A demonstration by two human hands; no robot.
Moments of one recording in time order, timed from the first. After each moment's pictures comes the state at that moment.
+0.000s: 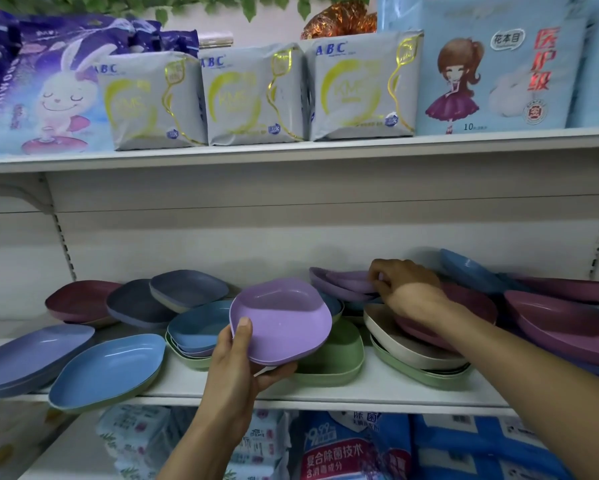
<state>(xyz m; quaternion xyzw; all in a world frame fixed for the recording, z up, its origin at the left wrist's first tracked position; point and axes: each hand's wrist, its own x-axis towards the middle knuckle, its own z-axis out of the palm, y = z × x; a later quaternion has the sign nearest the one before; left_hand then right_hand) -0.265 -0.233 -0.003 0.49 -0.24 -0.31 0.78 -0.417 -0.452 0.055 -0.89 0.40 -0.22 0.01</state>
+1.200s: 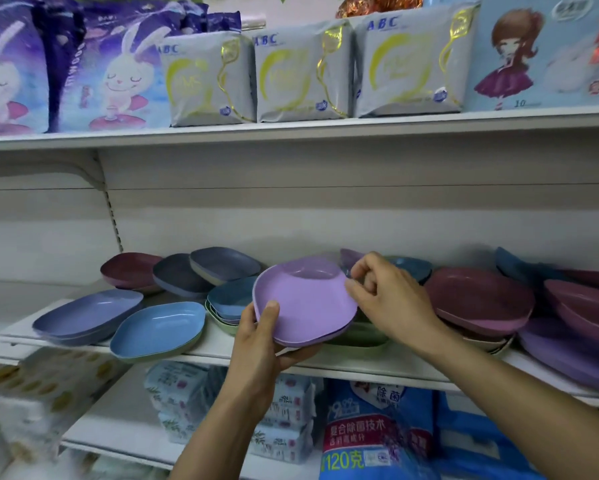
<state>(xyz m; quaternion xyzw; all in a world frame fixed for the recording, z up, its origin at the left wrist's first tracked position) -0.270 -0.206 -0.005 0.49 -0.22 -0.30 0.79 -0.392 -0.351 0.041 -0.88 0.28 -0.35 0.16</state>
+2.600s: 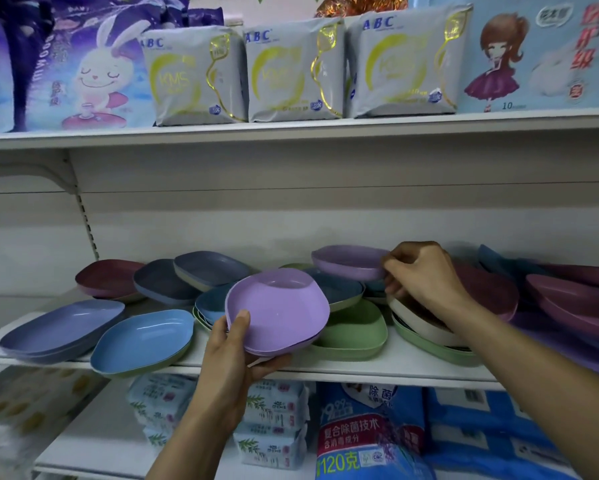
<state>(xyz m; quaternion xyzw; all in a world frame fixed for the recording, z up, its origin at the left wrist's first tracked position) -0.244 -0.193 -0.007 0.50 -0.20 -0.31 0.78 -0.410 -0.395 0.055 -0.76 0.38 -0.43 0.32</state>
